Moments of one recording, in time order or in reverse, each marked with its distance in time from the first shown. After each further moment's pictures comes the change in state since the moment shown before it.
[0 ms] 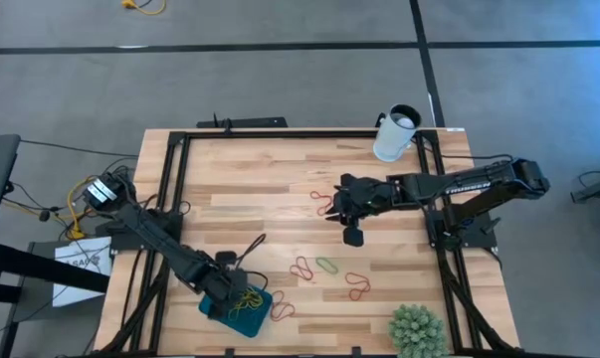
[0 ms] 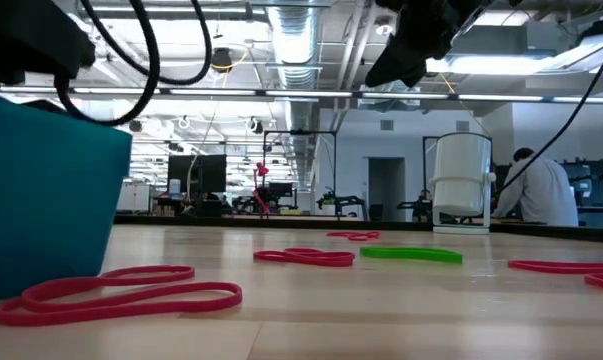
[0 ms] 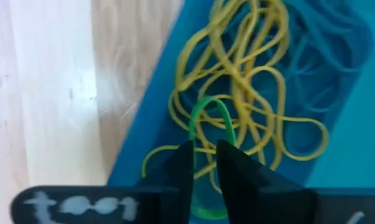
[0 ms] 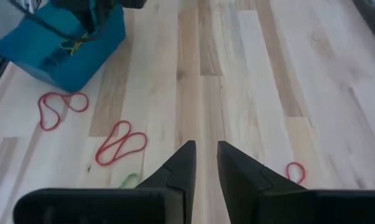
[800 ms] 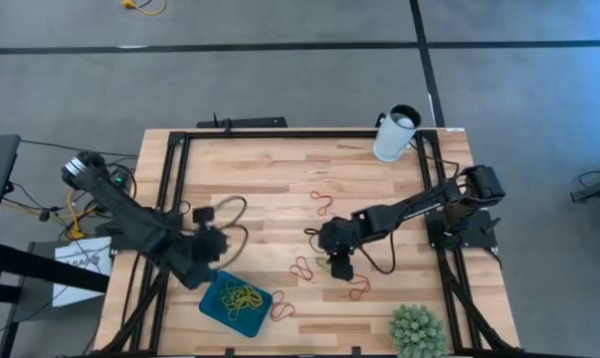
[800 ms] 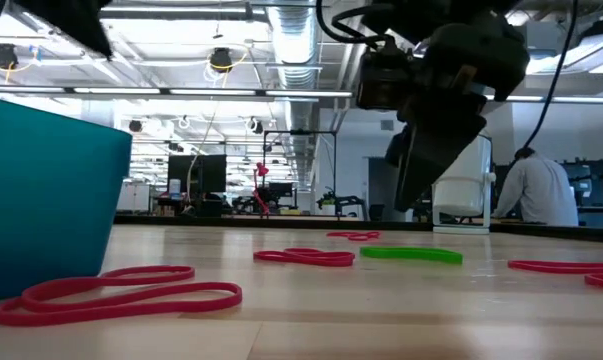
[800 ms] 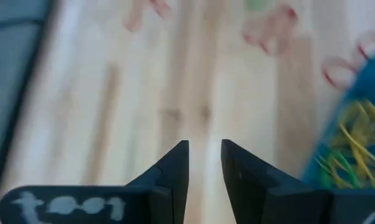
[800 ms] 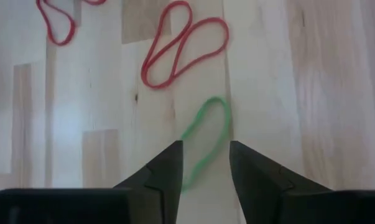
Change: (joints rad) left arm -0.005 -0.378 0.180 -0.535 -0.554 0.053; right arm 0.137 0.380 0.001 0.035 -0.179 0.301
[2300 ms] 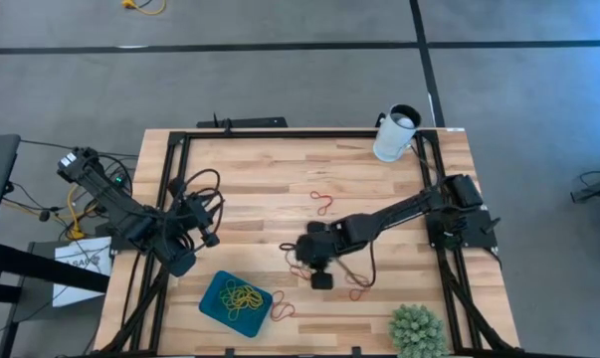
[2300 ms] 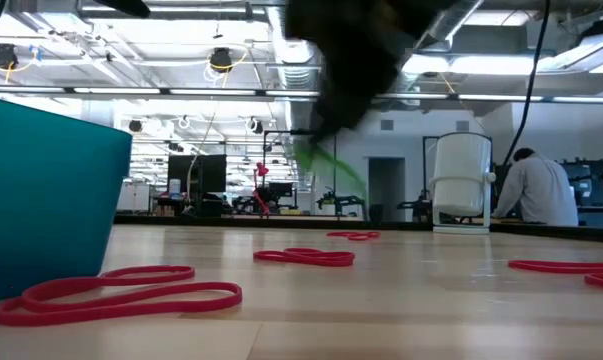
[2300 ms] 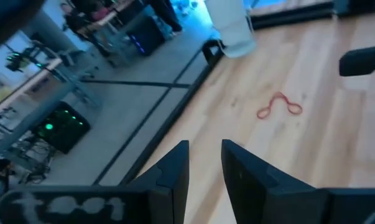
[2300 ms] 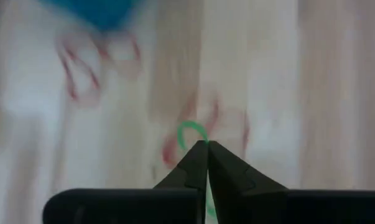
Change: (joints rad) left arm 0.003 -0.131 -0.006 -0.162 -0.581 -0.212; right arm 0.056 0.187 0.367 -0.150 0.124 -0.147
